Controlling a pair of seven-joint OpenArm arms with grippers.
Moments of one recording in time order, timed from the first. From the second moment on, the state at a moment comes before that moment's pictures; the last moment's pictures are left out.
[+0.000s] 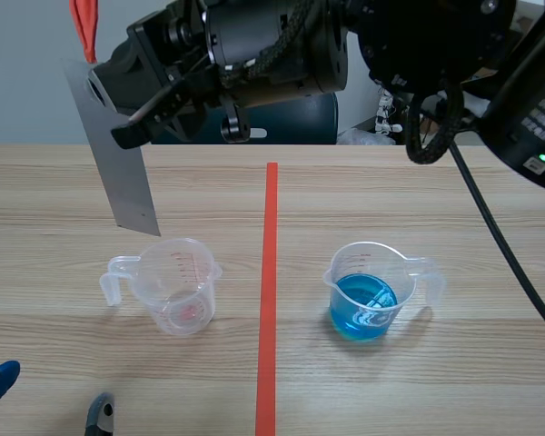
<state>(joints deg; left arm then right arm) 23.9 -9.9 -3.6 42.5 11.4 -15.4 -89.0 33.9 24.9 -49.2 104.4 48.0 21.9 -28.0</state>
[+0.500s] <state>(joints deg) 23.9 -9.9 -3.6 42.5 11.4 -15.4 -89.0 33.8 30.4 -49.2 104.4 50.6 22.4 -28.4</state>
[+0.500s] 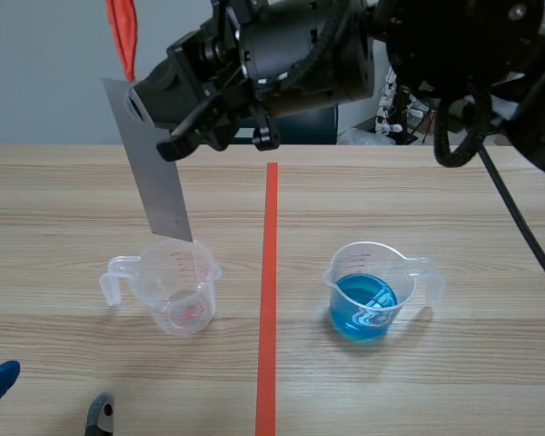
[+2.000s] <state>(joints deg) 50.9 -30.0 -3.6 79.3 1.2 -14.9 -89.0 33.9 84.1 -49.2 109.8 56.4 41.8 5.5</state>
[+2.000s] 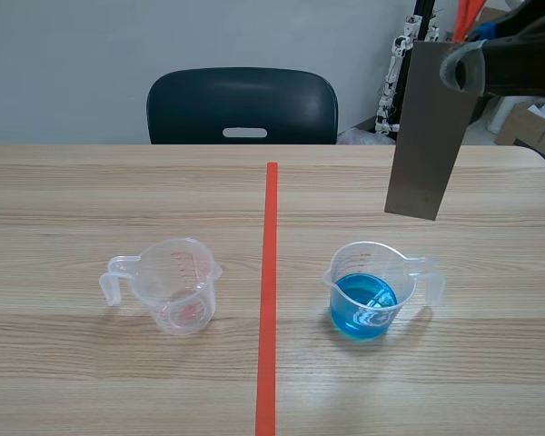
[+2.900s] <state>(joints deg) 42.1 -54.2 -4.1 94.4 -8.2 -29.4 -52.4 31.0 83.5 -49.2 109.8 54.8 41.9 7.0</state>
